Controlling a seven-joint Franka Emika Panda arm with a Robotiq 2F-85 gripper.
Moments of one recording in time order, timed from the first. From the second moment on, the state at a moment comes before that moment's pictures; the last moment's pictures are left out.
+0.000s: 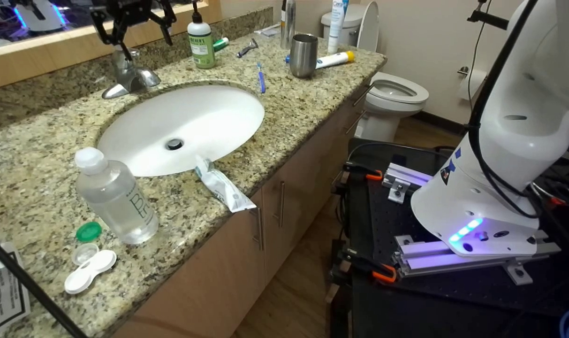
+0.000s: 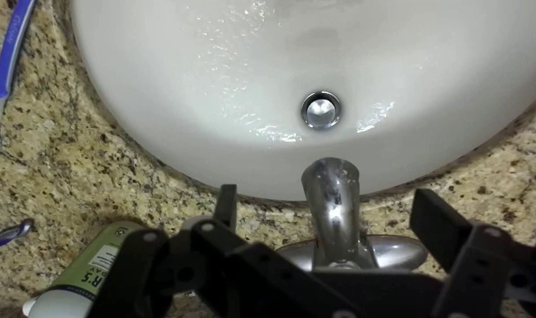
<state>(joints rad) -0.06 0.52 -0.16 -1.56 -0.11 2.12 0.50</state>
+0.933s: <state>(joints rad) -0.05 0.70 -0.23 -1.46 -0.14 2.37 0.61</state>
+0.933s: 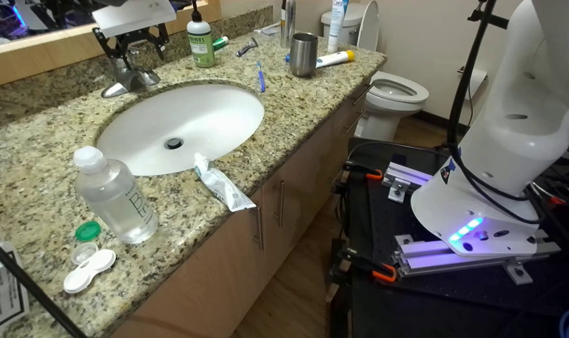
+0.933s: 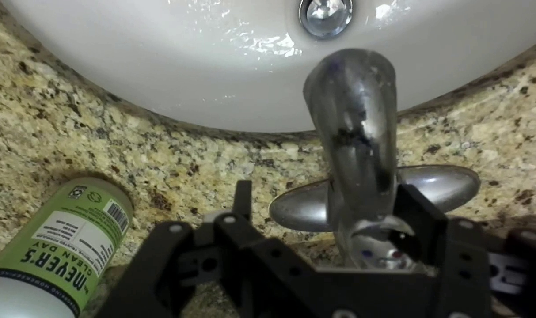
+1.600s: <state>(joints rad) -0.06 0.61 -0.22 -1.50 0.01 2.35 0.58</state>
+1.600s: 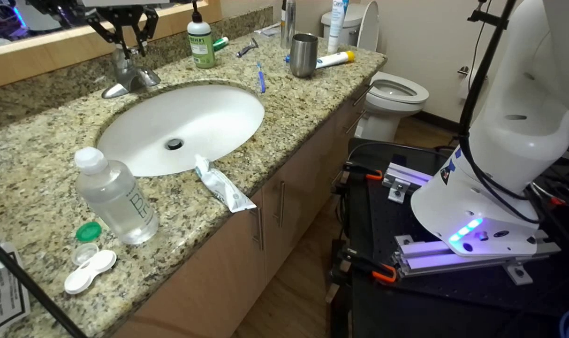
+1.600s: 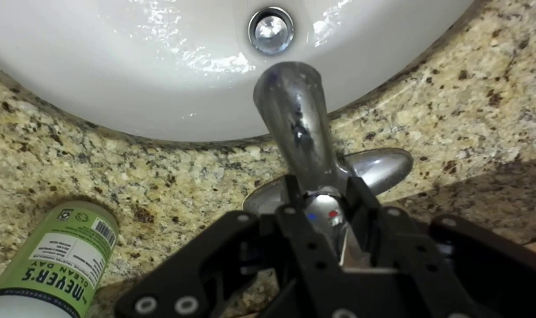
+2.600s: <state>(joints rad) -0.01 0.14 -0.15 -1.89 0.16 2.81 0.55</state>
